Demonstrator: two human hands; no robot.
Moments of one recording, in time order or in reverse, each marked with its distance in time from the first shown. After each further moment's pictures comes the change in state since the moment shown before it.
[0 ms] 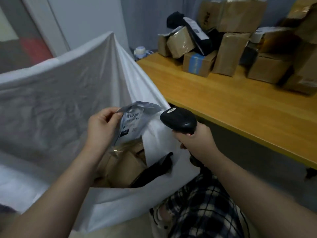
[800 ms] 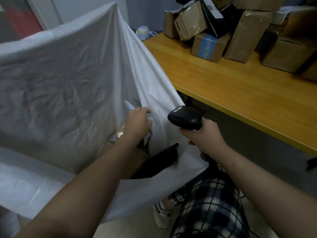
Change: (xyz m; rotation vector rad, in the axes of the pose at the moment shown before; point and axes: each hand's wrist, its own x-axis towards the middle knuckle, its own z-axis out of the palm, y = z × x) left_hand 0.012 -0.053 0.080 0.622 -0.426 -0.037; right_hand 0.015 0.024 0.010 -0.185 -0.024 0.104
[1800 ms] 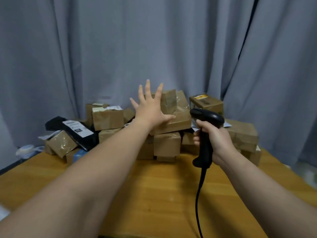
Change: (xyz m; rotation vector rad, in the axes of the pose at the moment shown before) left_hand 0.064 0.530 -0.055 0.121 0.304 0.786; right_hand -0.046 -0.021 -0.405 0.795 0.779 -0.075
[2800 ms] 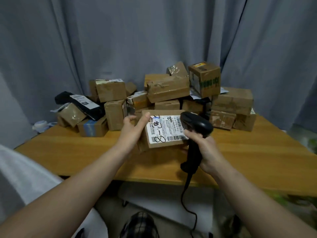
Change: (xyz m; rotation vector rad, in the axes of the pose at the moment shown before) left_hand -0.192 -0.029 0.006 -1.133 -0.200 -0.534; right_hand -0.095 0.092 -0.032 0.107 -0.170 0.168
